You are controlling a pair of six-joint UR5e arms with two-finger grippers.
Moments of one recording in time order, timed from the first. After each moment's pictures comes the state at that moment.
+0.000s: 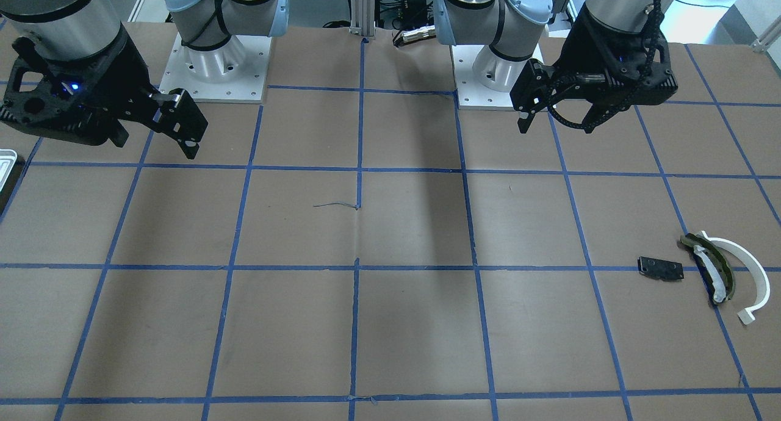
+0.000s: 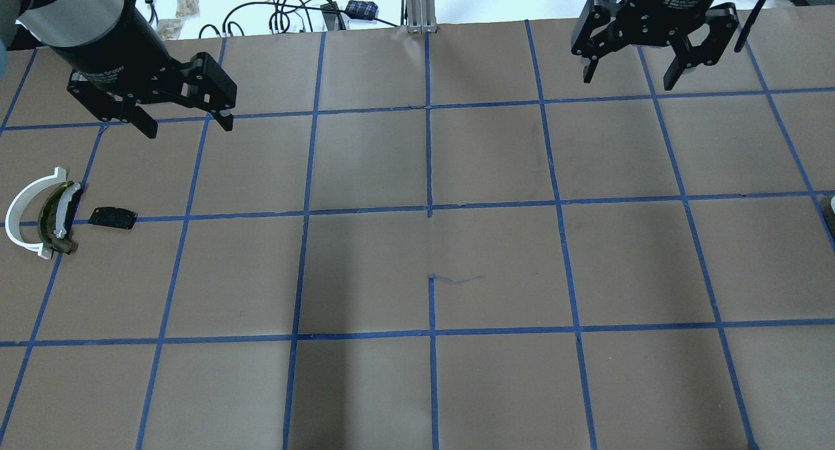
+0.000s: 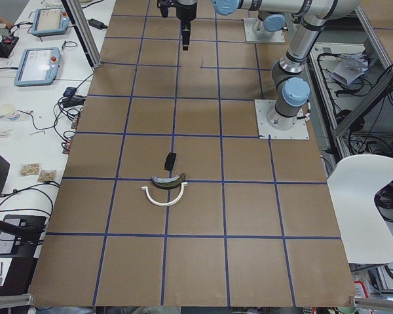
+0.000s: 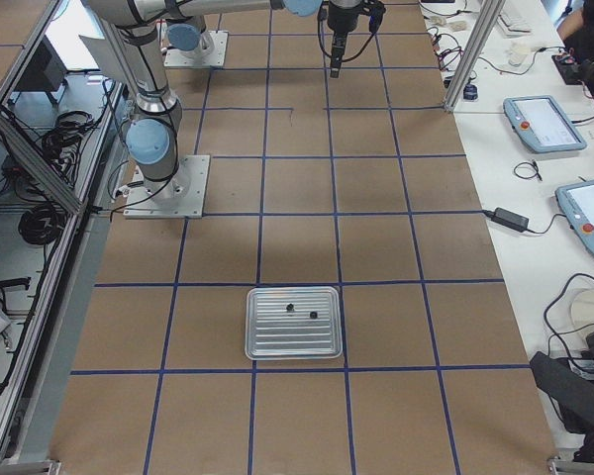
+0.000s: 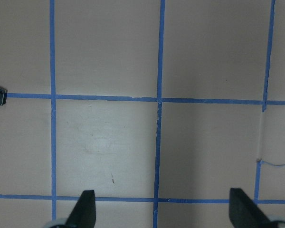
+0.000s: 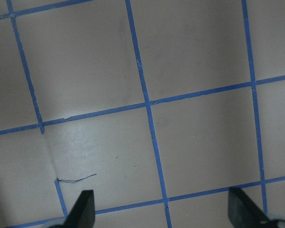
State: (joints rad) left arm -1.51 -1.53 -1.54 -1.60 1.55 0.02; right arm 1.56 -1.46 1.36 -1.45 -1.57 0.17
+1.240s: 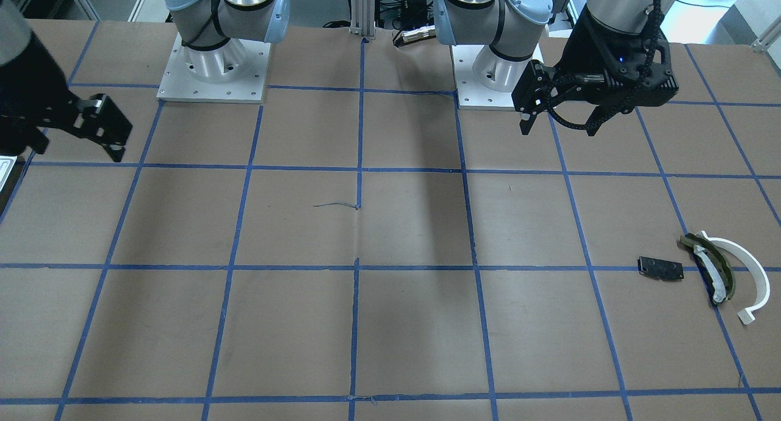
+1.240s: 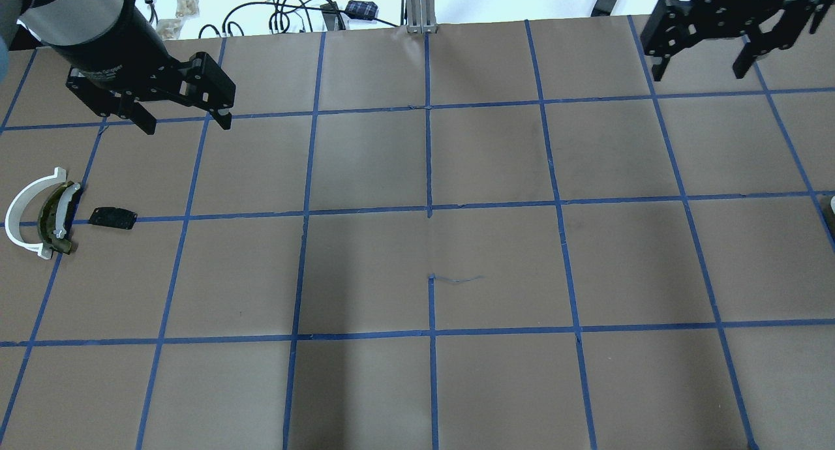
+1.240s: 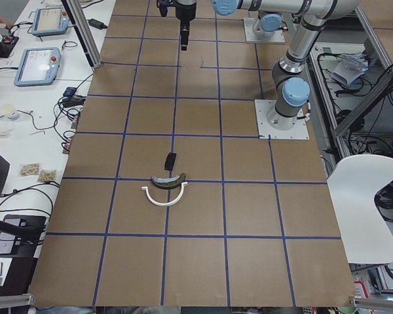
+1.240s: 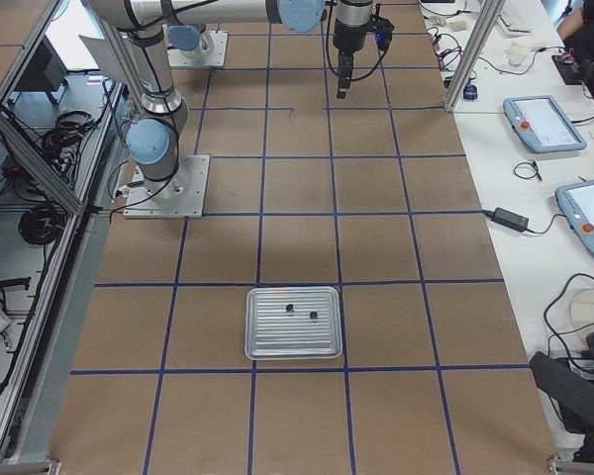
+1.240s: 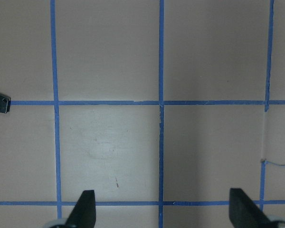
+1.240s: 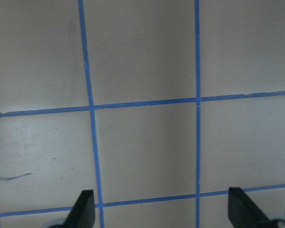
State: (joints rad) left arm -1.51 -1.53 -1.53 -1.58 1.56 0.05; right arm 1.39 -1.45 1.36 -1.44 -1.65 -0.14
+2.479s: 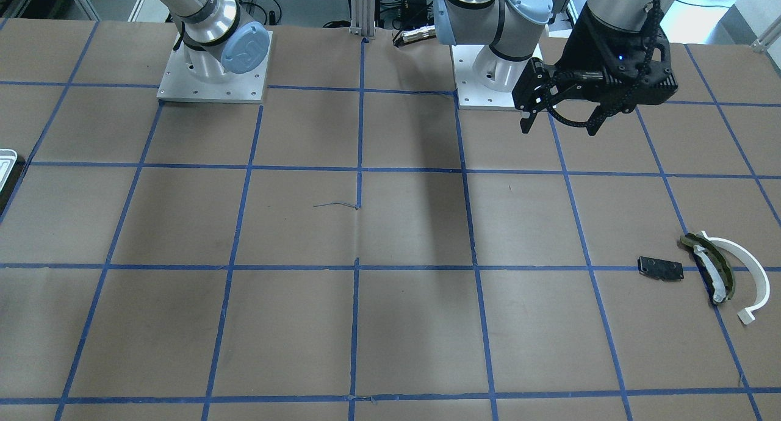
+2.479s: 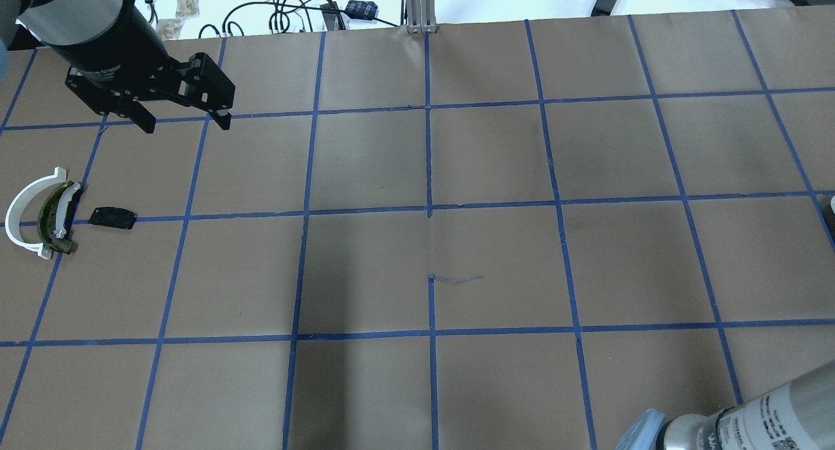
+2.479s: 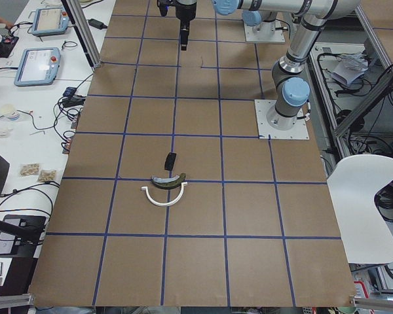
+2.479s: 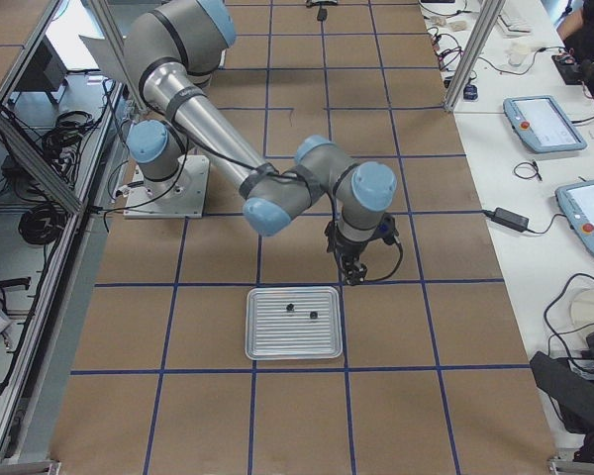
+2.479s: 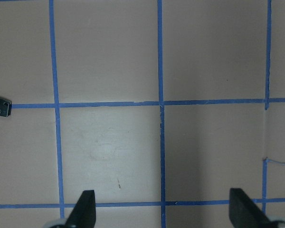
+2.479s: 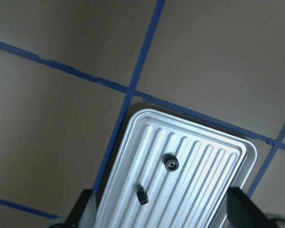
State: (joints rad) left arm -1.51 -1.53 -1.54 -1.58 1.56 0.07; right arm 0.74 -1.10 1.41 -1.85 -1.67 -1.19
